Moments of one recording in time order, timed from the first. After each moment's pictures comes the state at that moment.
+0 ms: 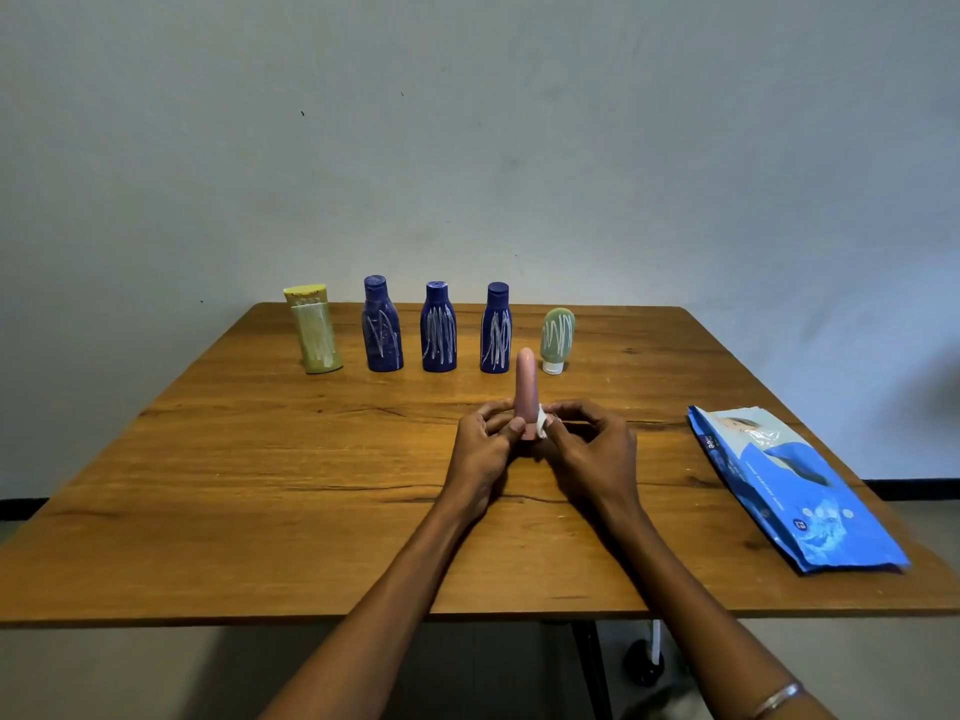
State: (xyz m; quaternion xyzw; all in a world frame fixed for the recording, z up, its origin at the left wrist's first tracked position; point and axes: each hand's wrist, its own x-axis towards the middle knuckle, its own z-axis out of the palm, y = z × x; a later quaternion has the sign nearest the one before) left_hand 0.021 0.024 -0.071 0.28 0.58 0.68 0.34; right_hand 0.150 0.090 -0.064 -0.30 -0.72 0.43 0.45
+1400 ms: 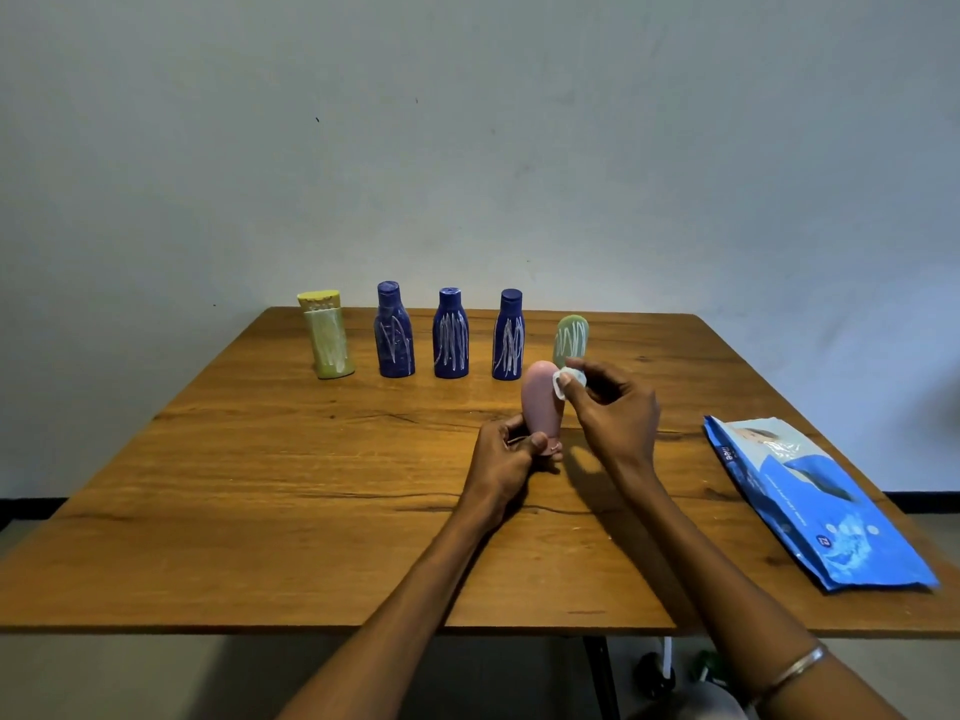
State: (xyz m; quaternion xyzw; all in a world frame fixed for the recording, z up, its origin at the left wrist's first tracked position) left_hand 0.027 0.020 -0.069 0.35 0.59 0.65 0.33; right_hand 0.133 0.109 -0.025 -0.28 -0.70 0.39 0.53
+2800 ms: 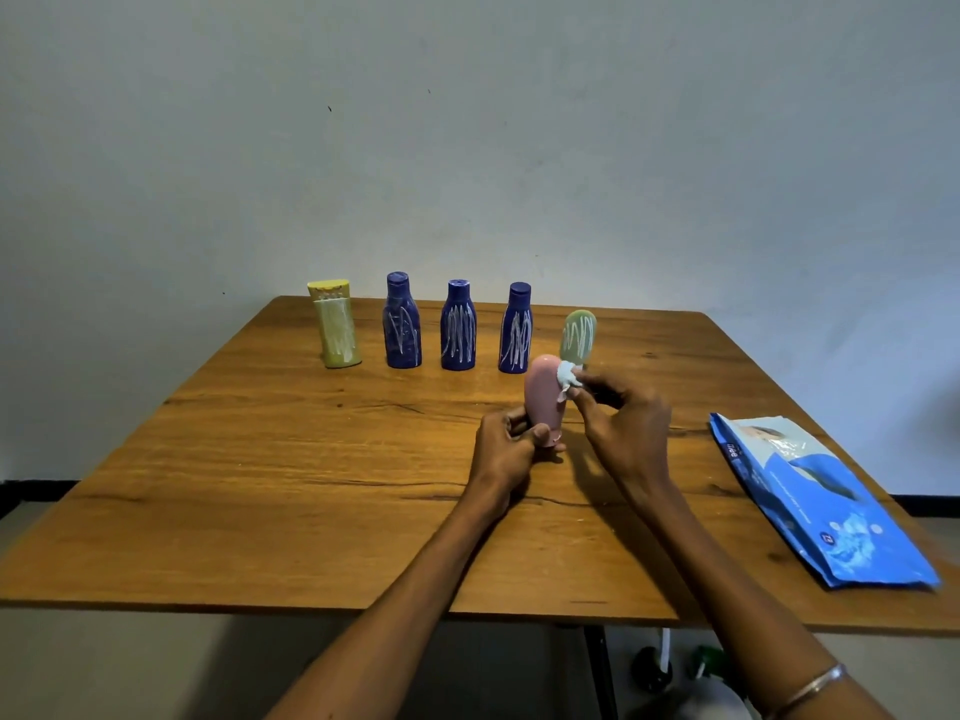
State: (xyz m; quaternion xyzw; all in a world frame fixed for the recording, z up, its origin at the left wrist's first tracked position) left_hand 0.026 0.020 -0.065 0.31 0.61 0.66 0.32; right_hand 0.143 0.108 -0.034 -0.26 -0.79 0.26 0.49
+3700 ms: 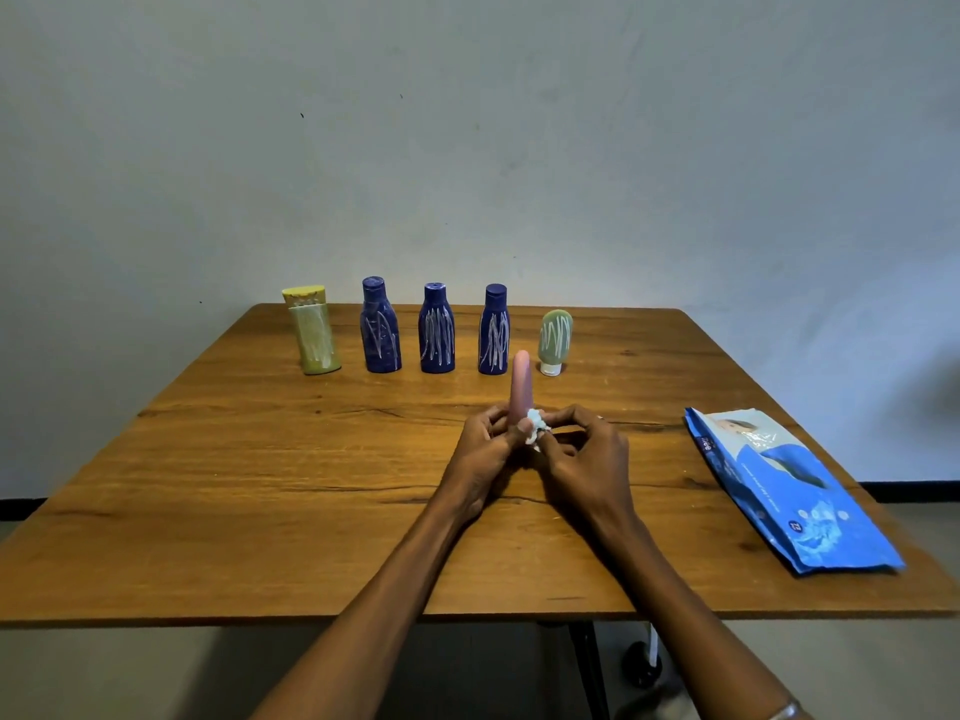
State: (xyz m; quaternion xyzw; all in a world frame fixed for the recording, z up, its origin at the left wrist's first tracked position) left_hand 0.024 0.015 -0.061 0.31 0.54 0.67 0.41; right_hand 0.153 0.078 -0.063 -0.28 -0.74 0.43 0.43
